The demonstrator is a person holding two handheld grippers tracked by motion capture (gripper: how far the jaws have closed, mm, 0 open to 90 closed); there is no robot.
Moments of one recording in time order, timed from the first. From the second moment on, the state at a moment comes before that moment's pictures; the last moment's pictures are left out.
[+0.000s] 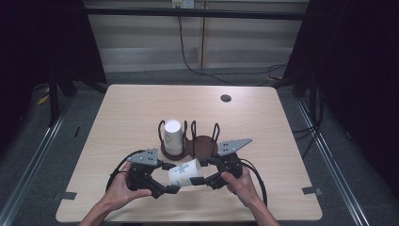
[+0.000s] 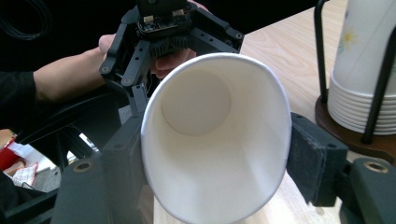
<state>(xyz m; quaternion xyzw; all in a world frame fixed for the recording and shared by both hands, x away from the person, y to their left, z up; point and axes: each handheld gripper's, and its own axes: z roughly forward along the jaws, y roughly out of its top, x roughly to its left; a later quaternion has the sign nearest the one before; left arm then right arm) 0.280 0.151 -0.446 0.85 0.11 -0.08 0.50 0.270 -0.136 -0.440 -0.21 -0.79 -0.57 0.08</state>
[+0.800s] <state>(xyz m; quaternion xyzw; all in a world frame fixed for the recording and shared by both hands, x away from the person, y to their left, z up) 0.282 0.176 -0.451 0.88 0.15 -0.03 0.45 0.274 -0.165 -0.436 -0.25 -0.81 -0.53 0.05</state>
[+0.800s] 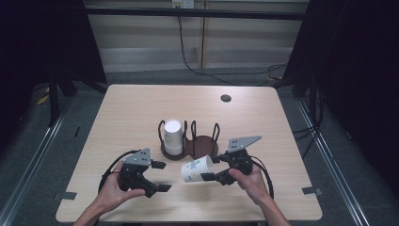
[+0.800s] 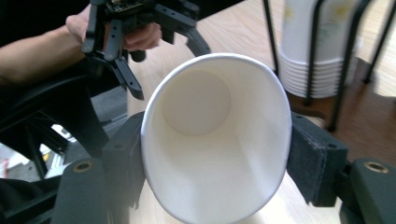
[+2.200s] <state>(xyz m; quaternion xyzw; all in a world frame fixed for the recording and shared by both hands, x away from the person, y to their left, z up) 0.284 0.208 -0.459 0.87 0.19 -0.01 0.45 0.296 -0.235 -0.412 -0.34 -0.83 -0.43 -0.02</state>
